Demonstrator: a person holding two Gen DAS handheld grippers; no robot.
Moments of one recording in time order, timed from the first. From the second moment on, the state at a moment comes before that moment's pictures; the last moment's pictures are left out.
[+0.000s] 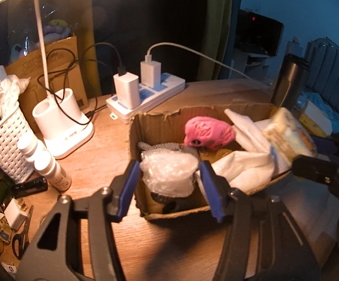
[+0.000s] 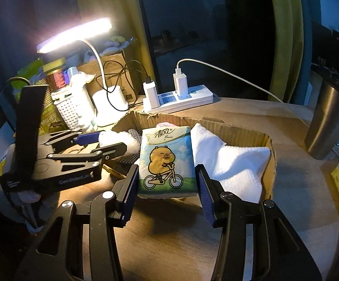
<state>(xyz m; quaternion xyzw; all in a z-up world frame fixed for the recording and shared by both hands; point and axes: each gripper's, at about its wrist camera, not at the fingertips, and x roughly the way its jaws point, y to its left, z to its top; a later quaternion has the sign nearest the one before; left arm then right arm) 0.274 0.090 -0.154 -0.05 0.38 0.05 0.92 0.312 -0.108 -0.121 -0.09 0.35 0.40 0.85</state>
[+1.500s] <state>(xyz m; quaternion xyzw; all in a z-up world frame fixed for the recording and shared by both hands) 0.214 0.152 -0.138 -0.10 0.33 0.10 0.93 0.345 -0.008 -0.136 -0.11 0.37 0.42 0.82</state>
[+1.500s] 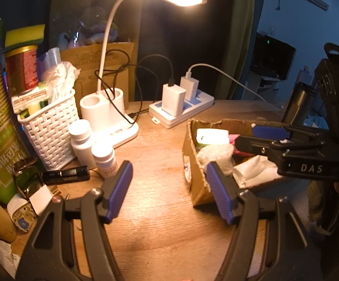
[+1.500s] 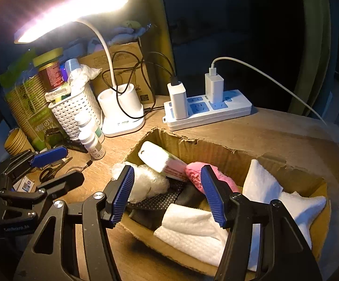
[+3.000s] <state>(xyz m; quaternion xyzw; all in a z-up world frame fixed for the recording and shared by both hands) 0.136 0.038 -0.066 -0.05 0.23 0.05 0.97 0.241 -0.161 -0.071 -0.07 0.27 0.35 0.89</state>
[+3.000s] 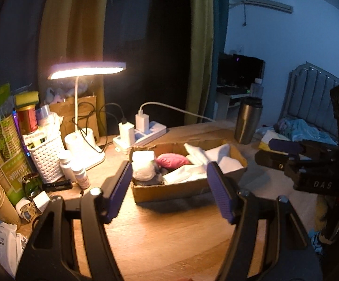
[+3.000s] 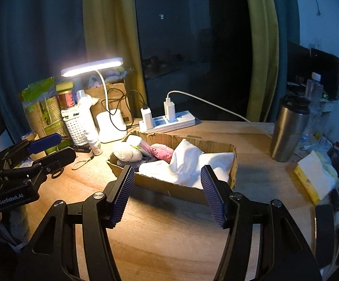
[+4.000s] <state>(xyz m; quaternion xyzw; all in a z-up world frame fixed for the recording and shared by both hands) 0.042 -0.001 0.027 -0.03 0.09 0.04 0.99 0.112 -0.222 0.017 -0.08 0.13 0.30 0.94</state>
